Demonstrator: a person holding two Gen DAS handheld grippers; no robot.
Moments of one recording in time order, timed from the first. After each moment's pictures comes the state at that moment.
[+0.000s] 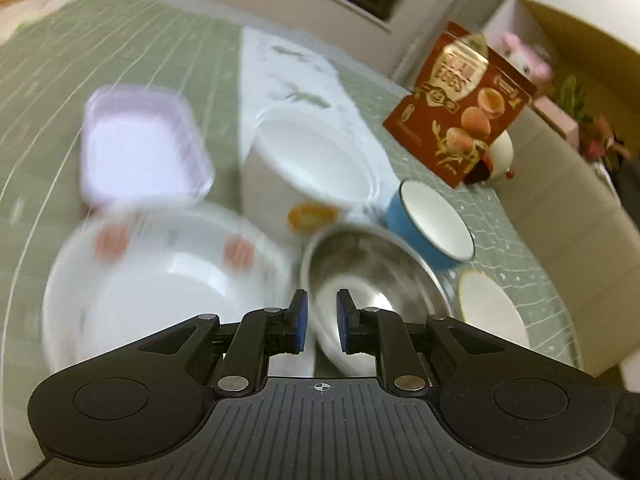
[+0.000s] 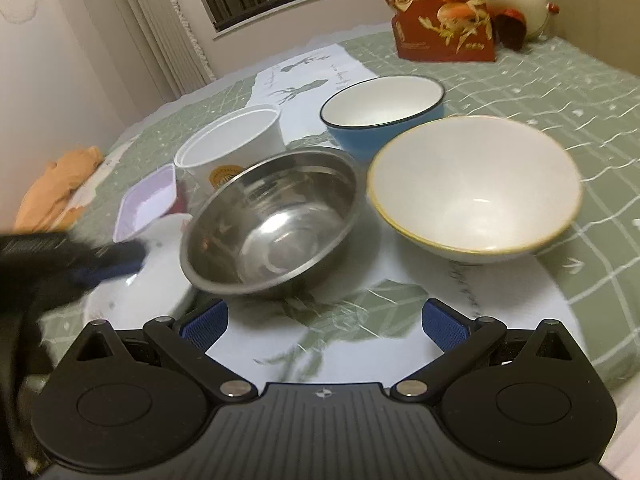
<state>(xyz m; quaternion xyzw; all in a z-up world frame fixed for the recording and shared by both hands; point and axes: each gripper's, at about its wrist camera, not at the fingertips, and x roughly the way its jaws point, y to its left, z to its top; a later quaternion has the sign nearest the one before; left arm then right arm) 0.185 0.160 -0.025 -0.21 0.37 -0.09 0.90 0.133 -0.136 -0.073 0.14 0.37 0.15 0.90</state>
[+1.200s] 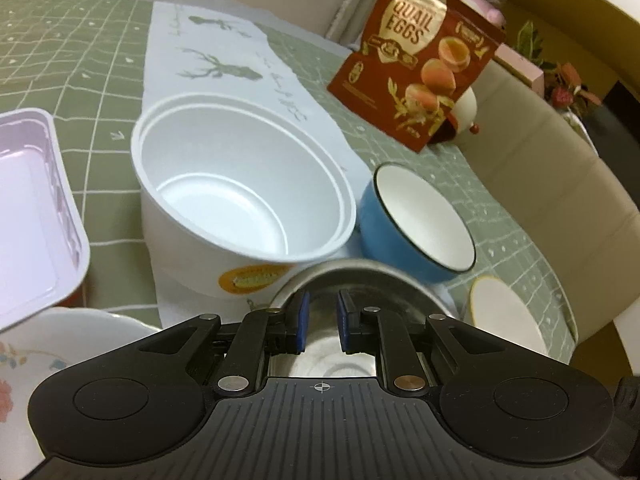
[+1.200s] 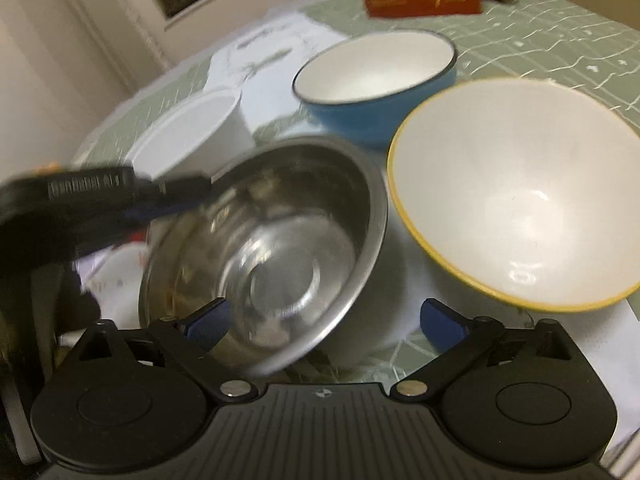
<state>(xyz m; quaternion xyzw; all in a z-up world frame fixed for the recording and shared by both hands) 0.279 0.143 -0.073 -0.18 0.40 -0.20 0.88 0.203 -0.110 -0.095 0.18 0.42 0.10 0.88</state>
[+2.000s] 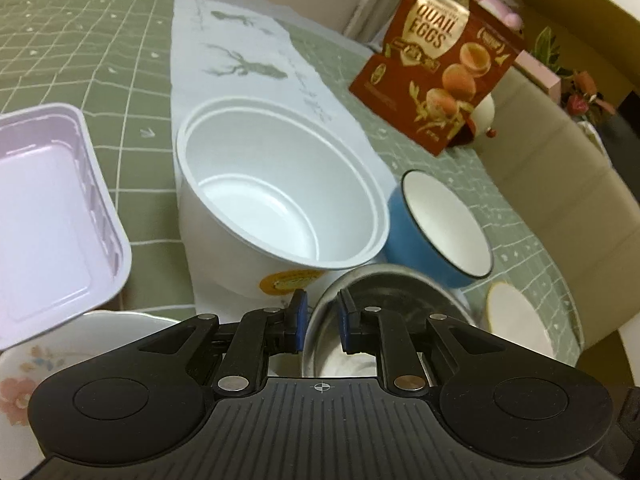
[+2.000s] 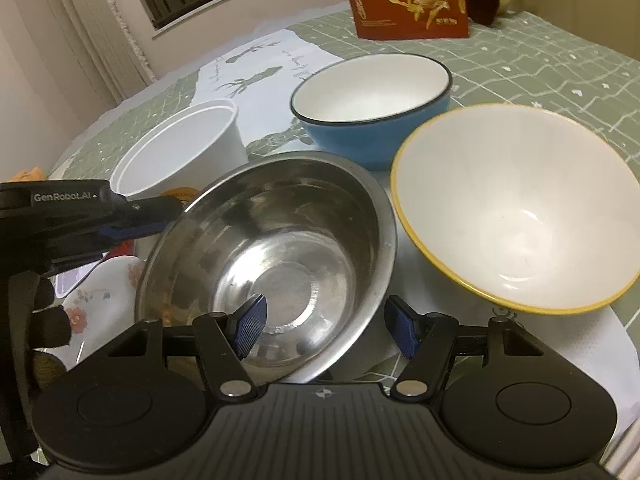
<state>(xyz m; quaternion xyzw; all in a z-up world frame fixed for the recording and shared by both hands) 0.283 0.164 -0.072 -0.19 0.41 -0.17 0.87 0.202 -0.104 -0.089 0.16 0.41 0.06 0.90</state>
